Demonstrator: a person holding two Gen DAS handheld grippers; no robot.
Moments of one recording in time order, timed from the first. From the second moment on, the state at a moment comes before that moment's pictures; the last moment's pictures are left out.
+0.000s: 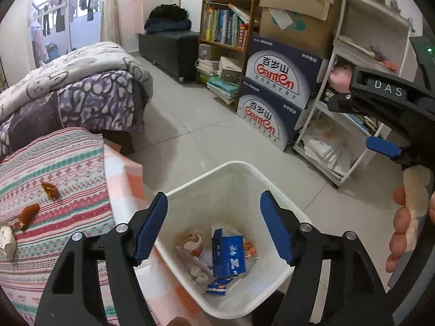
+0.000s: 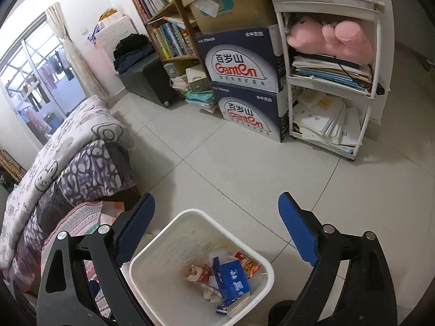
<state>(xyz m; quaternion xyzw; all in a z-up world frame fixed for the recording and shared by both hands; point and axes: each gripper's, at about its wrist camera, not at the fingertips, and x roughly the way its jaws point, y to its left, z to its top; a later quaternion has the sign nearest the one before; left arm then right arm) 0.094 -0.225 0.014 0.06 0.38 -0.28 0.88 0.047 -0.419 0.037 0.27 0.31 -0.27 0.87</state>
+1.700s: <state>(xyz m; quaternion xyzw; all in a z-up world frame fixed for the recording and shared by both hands) 0.223 0.176 -0.083 -0.15 0.55 0.13 0.81 0.166 -0.159 -0.035 0.03 0.47 -0.05 0.88</state>
